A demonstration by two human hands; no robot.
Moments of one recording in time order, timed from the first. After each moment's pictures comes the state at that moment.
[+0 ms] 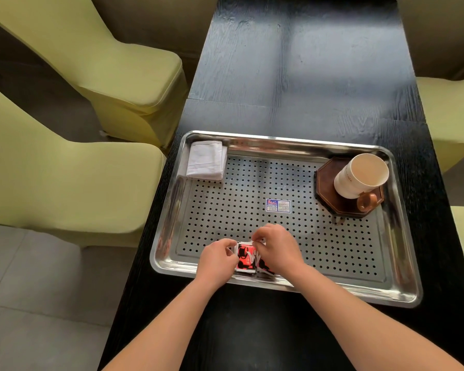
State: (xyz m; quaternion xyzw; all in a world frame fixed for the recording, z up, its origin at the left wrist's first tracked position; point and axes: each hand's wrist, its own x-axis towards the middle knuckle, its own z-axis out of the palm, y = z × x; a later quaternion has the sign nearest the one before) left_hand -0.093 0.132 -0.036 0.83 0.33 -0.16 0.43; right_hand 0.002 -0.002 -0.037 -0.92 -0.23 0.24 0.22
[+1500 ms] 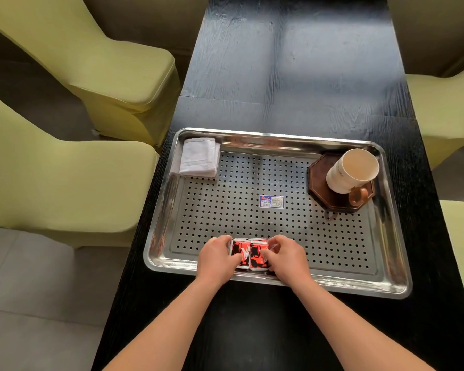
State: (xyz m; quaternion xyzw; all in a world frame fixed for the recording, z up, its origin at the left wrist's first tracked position) left_hand -0.091 0.118 -0.041 0.86 0.32 -0.16 0.36; right_hand -0.018 -0.040 -0.049 -0.91 0.00 0.29 0.30
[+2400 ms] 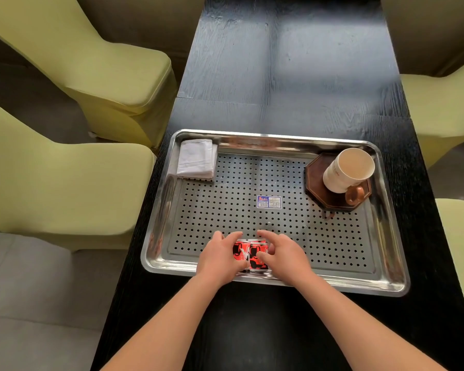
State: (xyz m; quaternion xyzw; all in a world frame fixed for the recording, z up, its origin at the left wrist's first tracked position) left_hand -0.085 0.117 -0.039 0.90 0.23 -0.21 0.31; right_hand -0.010 -0.043 -0.041 -0.92 -0.14 0.30 0.21
